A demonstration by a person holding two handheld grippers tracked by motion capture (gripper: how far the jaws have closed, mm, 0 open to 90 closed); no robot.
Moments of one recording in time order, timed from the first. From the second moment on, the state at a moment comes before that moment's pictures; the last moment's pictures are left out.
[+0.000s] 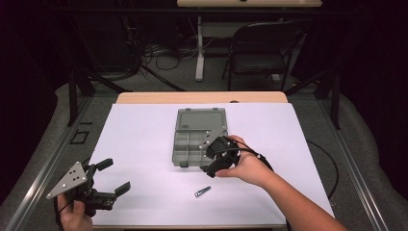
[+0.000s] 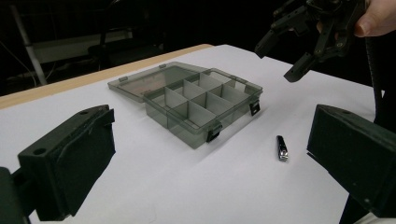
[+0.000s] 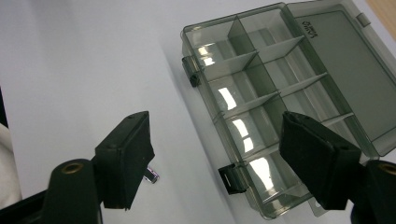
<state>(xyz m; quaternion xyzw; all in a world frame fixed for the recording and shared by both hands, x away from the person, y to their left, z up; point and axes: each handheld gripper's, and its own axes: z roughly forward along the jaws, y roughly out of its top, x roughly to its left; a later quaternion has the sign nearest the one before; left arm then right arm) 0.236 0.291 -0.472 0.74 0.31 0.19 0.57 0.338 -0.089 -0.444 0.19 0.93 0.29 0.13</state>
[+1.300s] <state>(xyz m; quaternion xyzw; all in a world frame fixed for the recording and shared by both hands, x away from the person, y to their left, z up) 0.237 0.292 -0.472 0.74 0.31 0.18 0.57 0.331 -0.067 -0.497 0.13 0.96 0.26 0.02</state>
